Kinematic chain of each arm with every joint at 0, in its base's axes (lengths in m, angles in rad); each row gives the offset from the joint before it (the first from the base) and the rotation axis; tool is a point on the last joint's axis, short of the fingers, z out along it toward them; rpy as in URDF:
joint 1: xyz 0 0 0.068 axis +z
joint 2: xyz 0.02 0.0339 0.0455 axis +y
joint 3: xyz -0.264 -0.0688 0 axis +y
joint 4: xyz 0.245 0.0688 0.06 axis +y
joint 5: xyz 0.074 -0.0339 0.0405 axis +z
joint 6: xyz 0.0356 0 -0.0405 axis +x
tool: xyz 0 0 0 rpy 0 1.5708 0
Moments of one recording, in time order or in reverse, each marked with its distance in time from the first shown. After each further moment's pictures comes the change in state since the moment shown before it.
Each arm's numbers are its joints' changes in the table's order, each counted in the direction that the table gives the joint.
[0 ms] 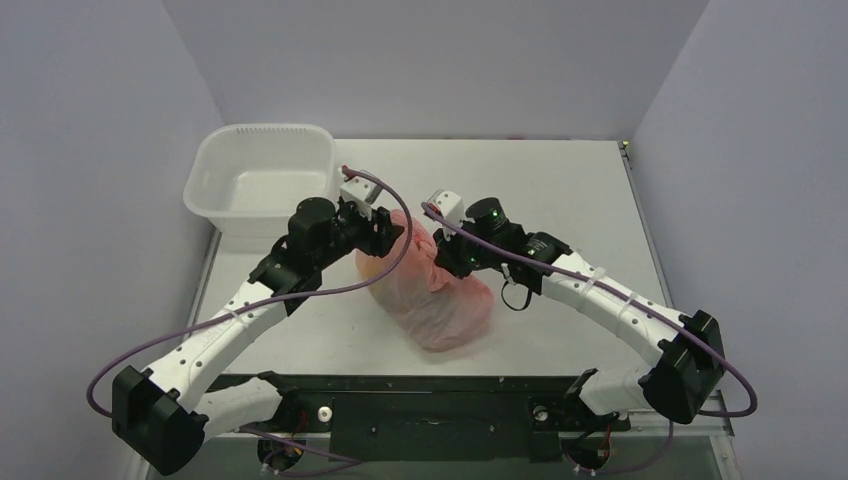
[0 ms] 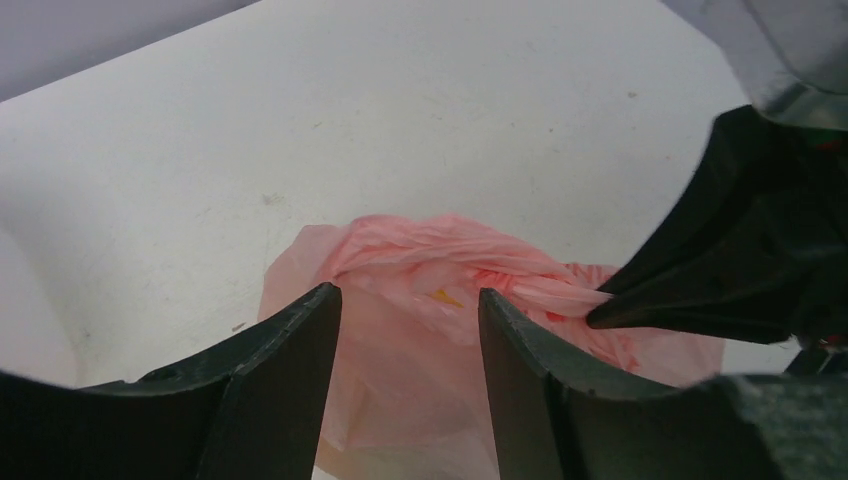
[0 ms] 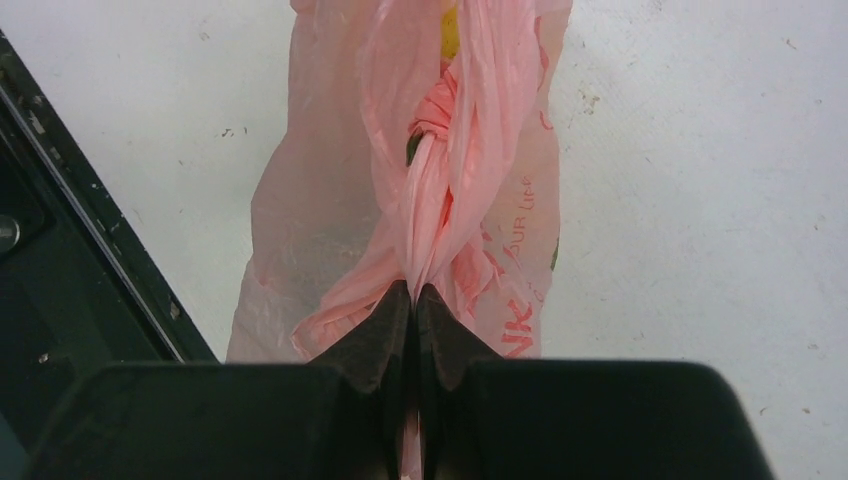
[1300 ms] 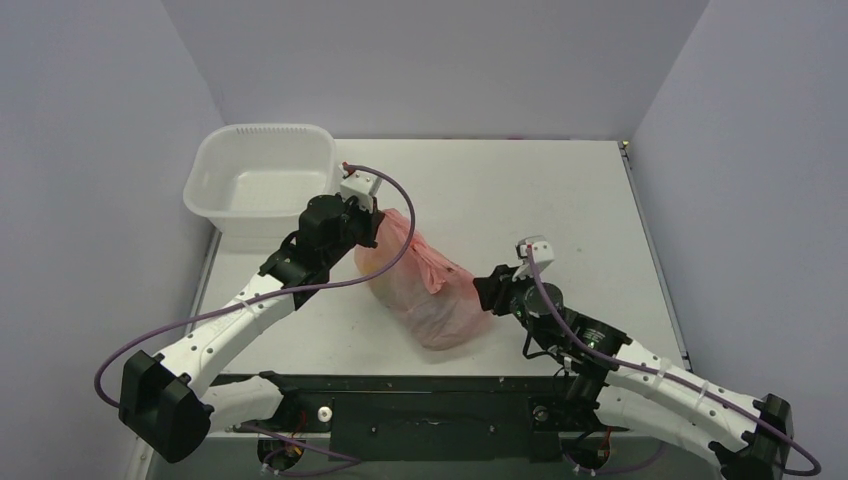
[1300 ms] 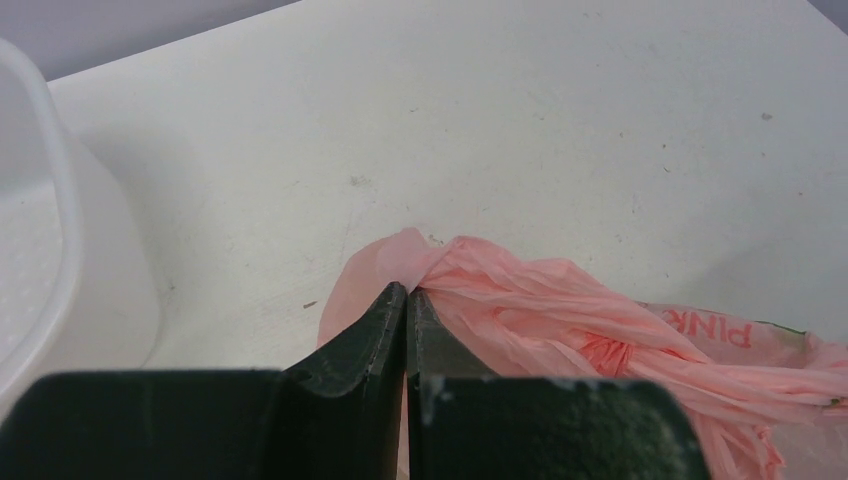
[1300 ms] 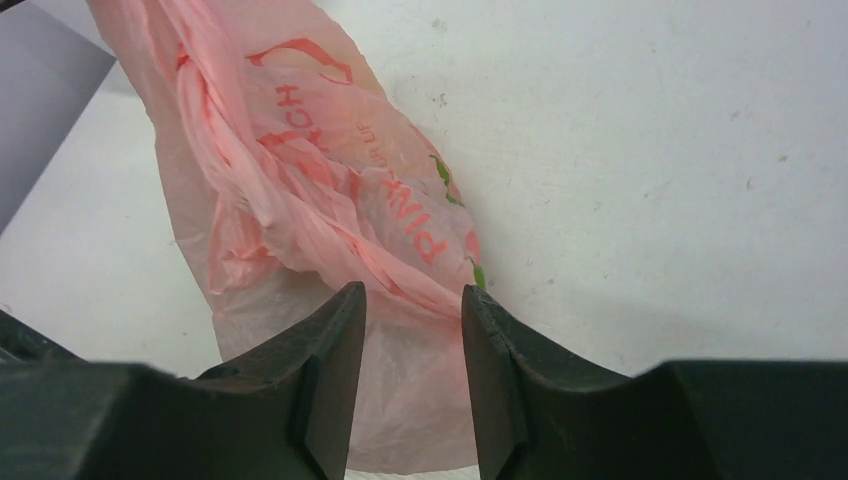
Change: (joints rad) left arm -0.001 0.038 -0.003 -0.019 0.188 -0.001; right arm 0.142 -0.653 0.646 -0.329 -0.575 0.568
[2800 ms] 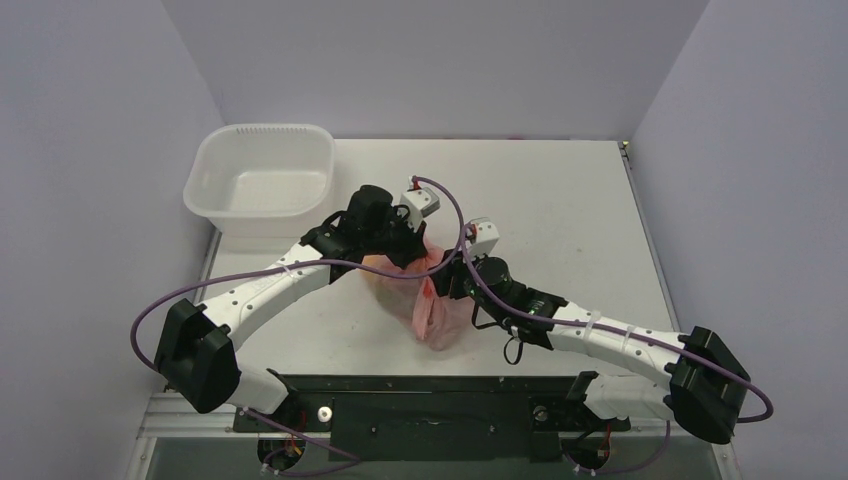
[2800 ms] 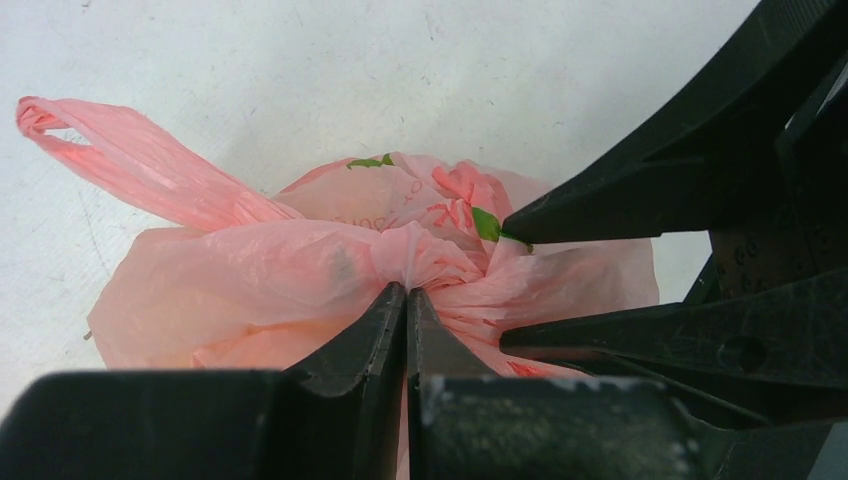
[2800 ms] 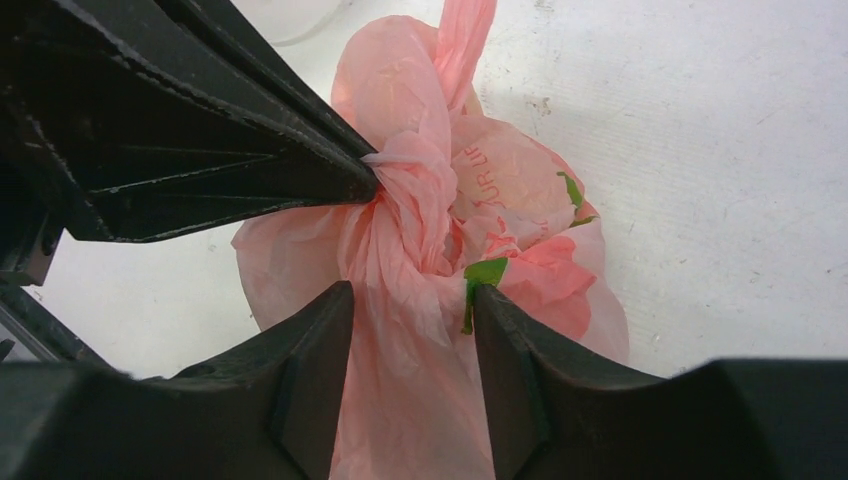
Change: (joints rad) left arm -0.095 0.261 -0.196 0.261 -0.401 0.107; right arm -0.008 0.489 -0.178 -0.270 0.141 -0.040
